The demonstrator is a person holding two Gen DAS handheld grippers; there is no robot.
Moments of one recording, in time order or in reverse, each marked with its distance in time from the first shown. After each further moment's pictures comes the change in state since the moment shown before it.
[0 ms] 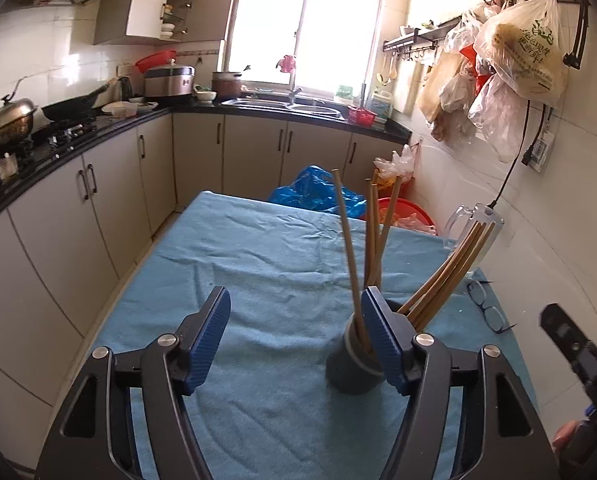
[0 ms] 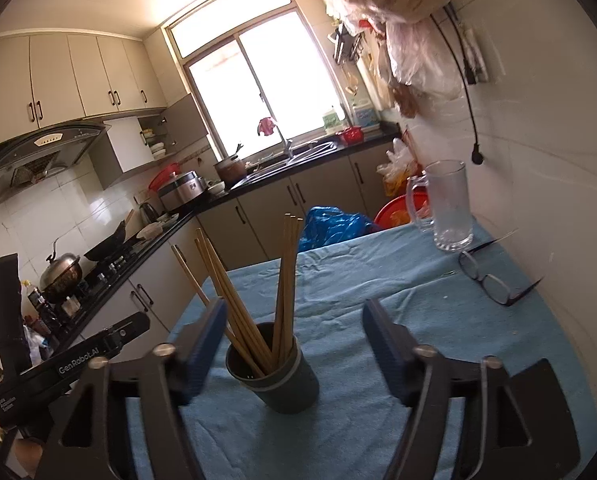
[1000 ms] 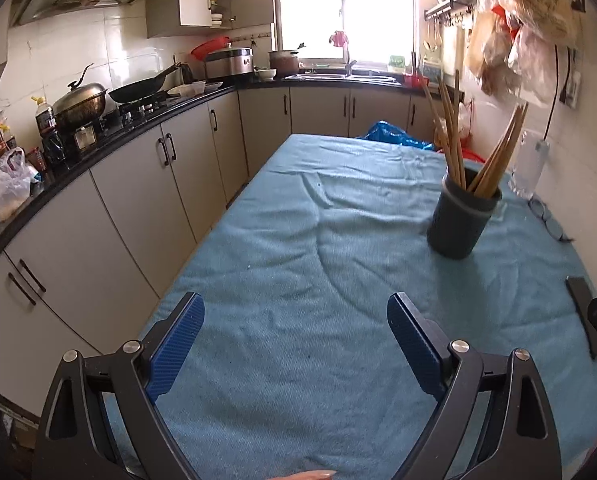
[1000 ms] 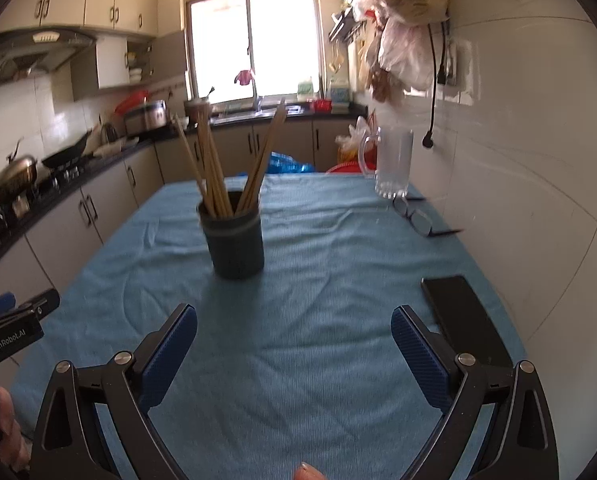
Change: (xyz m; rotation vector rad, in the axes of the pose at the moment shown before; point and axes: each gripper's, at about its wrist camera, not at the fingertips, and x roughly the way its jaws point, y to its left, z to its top) left arm -0.080 0.061 -0.131 0.047 0.082 0.245; right arm -0.070 0.029 -0.106 -0.229 0.147 -0.254
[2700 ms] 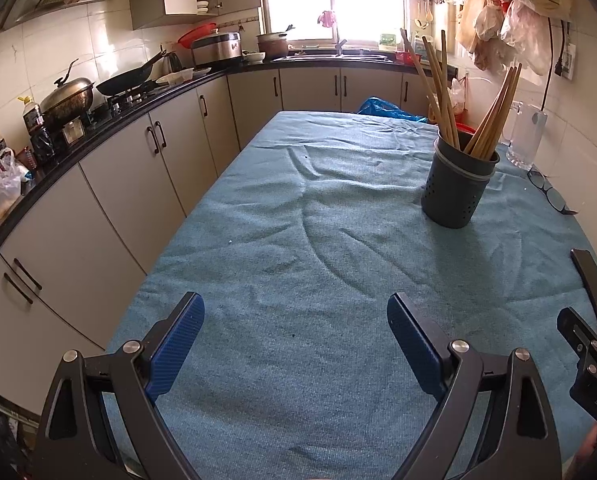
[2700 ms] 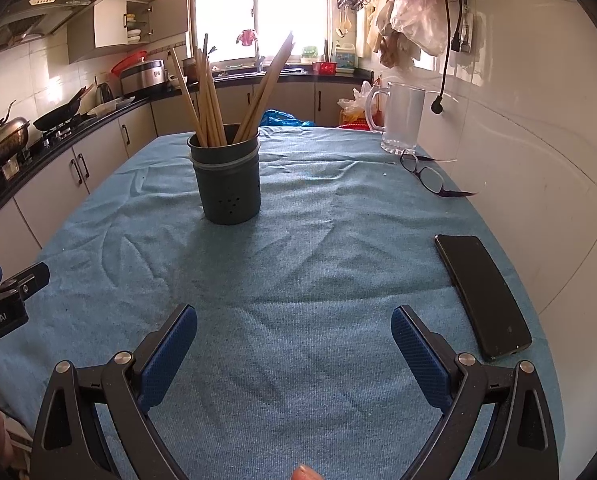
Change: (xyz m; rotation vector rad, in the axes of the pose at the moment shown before) left arm 0.014 -0.019 -0.007 0.039 0.063 -0.011; right arm 0.038 0.007 -0.028 -0.041 0.126 -0.020
